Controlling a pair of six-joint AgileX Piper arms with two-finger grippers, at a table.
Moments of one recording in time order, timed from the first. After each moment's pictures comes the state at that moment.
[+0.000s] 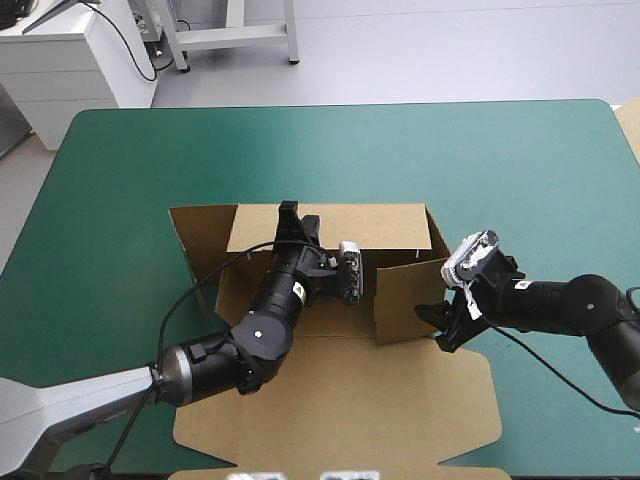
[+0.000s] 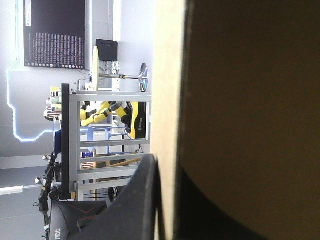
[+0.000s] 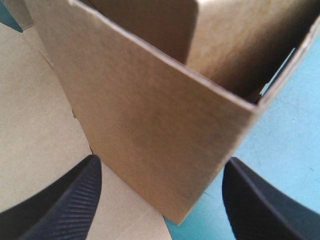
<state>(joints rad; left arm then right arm) -1.07 1.49 -0.95 1.57 0.73 -0.48 0.13 1.10 -0.74 0.82 0.77 -1.15</state>
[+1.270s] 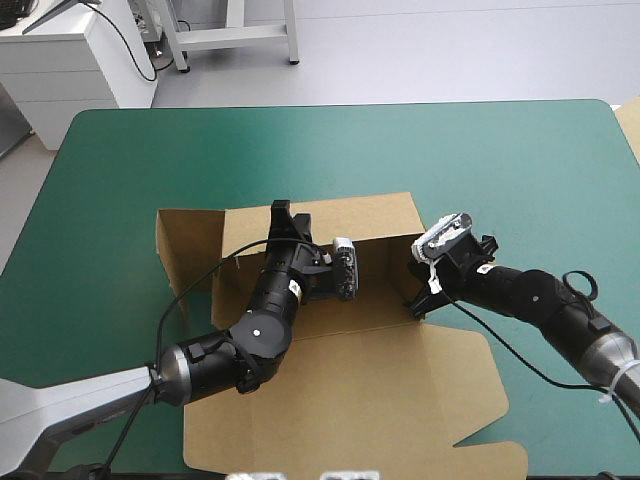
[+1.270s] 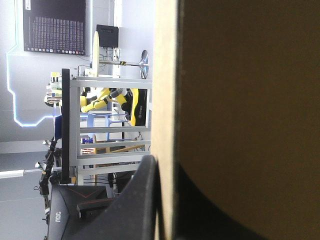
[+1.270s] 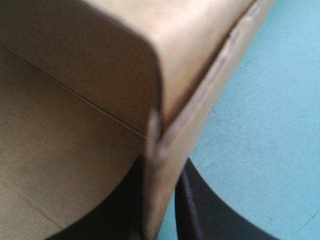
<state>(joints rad) -1.06 1.49 -0.95 1.55 0.76 -0.48 0.35 1.25 -0.75 0.82 0.34 -1.06</state>
